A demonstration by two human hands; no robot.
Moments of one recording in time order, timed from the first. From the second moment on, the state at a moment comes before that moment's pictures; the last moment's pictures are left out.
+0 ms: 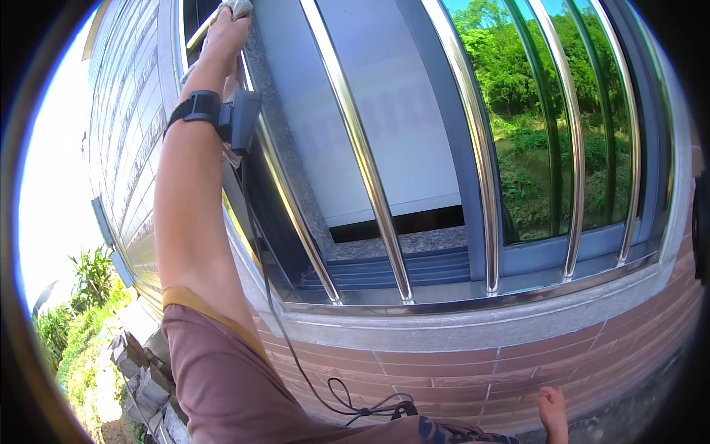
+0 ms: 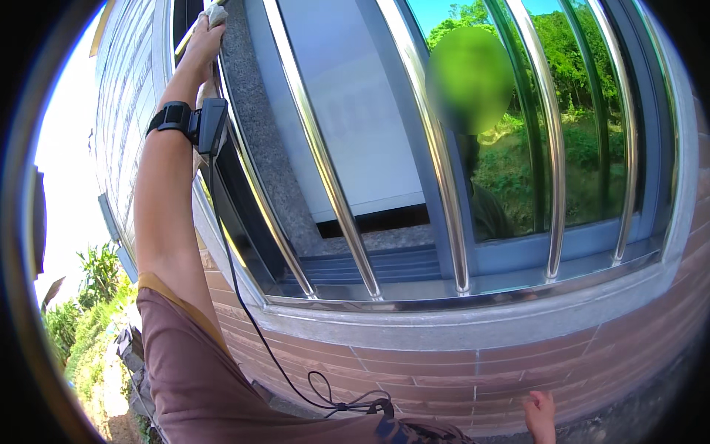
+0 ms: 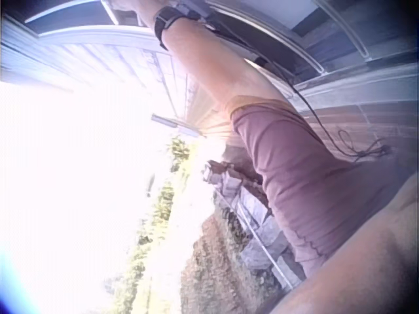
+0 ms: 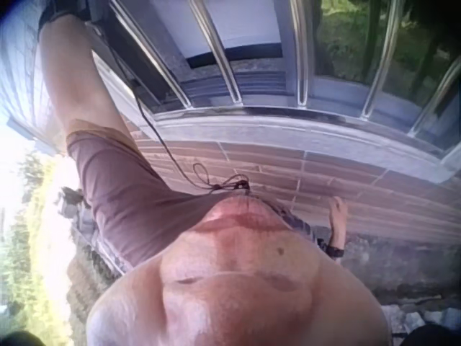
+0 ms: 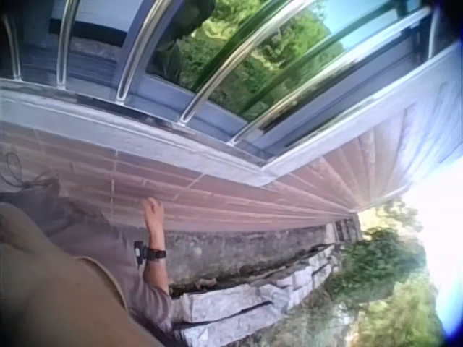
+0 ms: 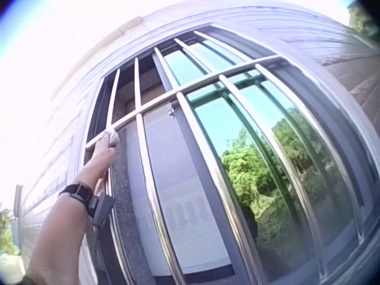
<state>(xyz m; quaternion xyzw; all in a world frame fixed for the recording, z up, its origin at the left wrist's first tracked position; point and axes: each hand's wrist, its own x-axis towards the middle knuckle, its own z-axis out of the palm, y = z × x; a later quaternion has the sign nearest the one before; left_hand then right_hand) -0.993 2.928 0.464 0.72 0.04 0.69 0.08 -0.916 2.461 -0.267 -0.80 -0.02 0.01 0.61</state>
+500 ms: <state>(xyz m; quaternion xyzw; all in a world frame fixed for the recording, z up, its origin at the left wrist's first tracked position) -0.995 2.910 0.204 0.75 0.08 0.65 0.11 -0.899 2.451 -0.310 -0.90 -0.14 0.01 0.42</state>
